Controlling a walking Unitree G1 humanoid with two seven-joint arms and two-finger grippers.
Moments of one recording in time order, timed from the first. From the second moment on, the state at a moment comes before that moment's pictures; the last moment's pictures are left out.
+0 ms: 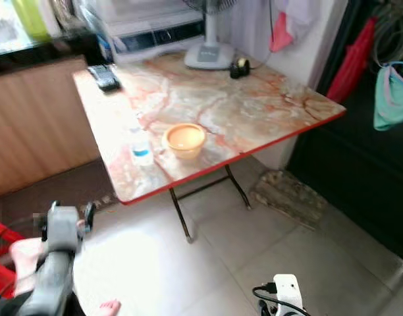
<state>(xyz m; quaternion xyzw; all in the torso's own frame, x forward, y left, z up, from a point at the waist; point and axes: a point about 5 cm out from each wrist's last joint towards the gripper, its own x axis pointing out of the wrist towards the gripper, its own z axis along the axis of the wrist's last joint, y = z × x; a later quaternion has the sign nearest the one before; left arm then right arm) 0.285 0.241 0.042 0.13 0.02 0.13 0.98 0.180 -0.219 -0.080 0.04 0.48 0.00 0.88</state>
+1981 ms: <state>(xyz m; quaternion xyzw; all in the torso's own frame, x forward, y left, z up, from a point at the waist) 0.273 0.207 0.152 0.09 -0.15 0.07 0.98 0.142 -0.227 -0.092 0.04 0.48 -0.03 0.88</state>
